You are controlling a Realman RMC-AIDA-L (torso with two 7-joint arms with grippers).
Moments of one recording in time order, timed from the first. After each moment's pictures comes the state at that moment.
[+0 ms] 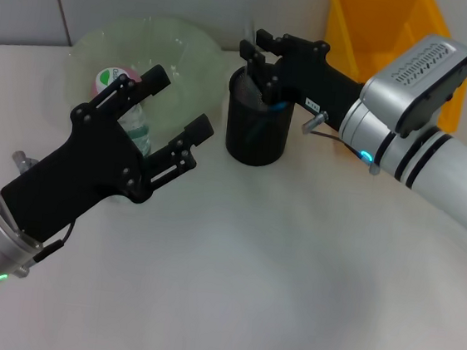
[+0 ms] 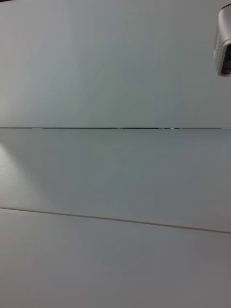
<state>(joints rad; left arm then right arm) -0.27 -2.07 1.81 0.53 0.42 1.47 -0.63 0.85 2.09 -0.22 0.04 -1.68 -1.05 0.45</state>
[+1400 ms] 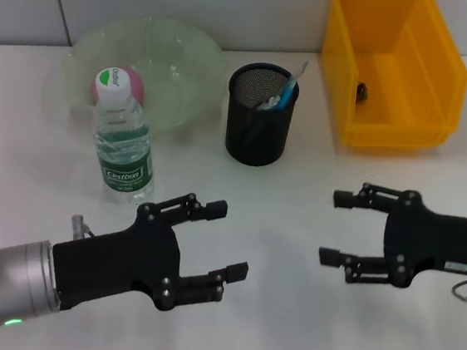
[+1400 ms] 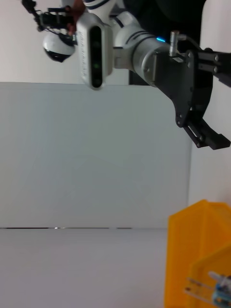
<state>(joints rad) -0.41 -2.04 1.69 0.39 0.93 1.45 -0.75 0.43 2.05 -0.65 -0.63 -2.00 -1.69 1.03</state>
